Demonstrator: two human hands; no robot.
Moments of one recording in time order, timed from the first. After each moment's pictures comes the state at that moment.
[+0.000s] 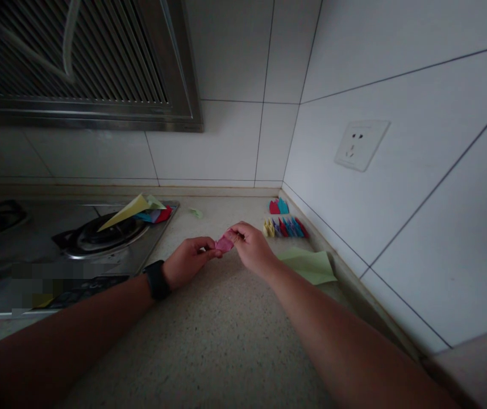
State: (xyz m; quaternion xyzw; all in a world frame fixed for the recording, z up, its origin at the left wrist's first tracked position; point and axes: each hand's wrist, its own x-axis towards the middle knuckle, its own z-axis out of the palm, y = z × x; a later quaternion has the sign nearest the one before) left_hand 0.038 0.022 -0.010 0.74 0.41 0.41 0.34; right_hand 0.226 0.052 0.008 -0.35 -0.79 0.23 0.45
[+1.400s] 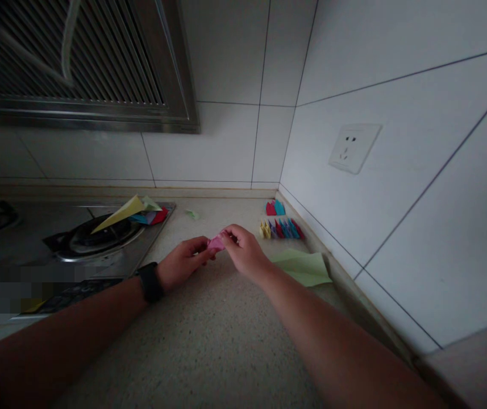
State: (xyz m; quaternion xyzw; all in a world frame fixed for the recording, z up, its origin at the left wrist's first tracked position) left_hand 0.037 0.017 0.000 0.76 0.42 0.37 0.33; right_hand 0.222 0.048 0.003 -0.36 -0.77 0.29 0.44
